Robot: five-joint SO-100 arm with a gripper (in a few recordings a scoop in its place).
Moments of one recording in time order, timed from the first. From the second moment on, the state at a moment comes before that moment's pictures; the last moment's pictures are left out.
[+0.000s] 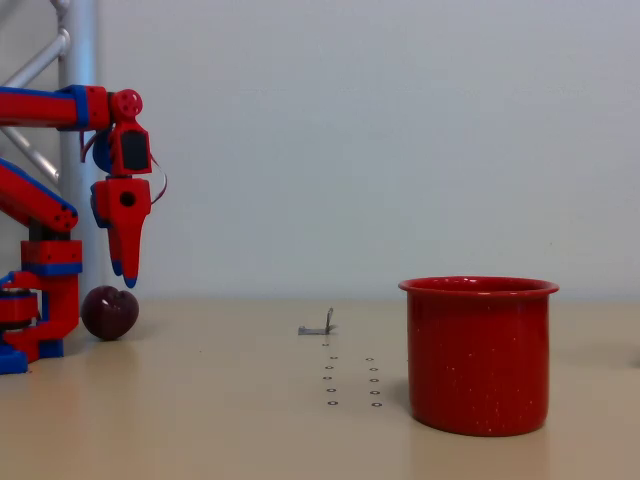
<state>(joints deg) -48.3 136.5 130.3 91.1 -73.9</state>
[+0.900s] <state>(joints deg) -54.3 139.0 142.1 85.4 -73.6</state>
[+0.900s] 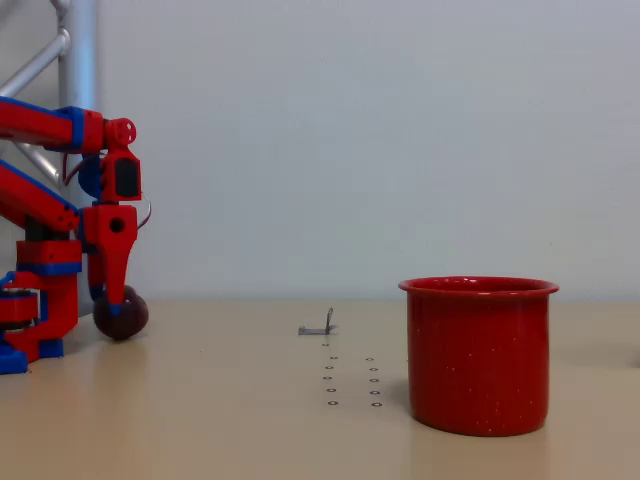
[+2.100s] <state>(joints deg) -60.7 127.9 137.8 75.7 -68.5</state>
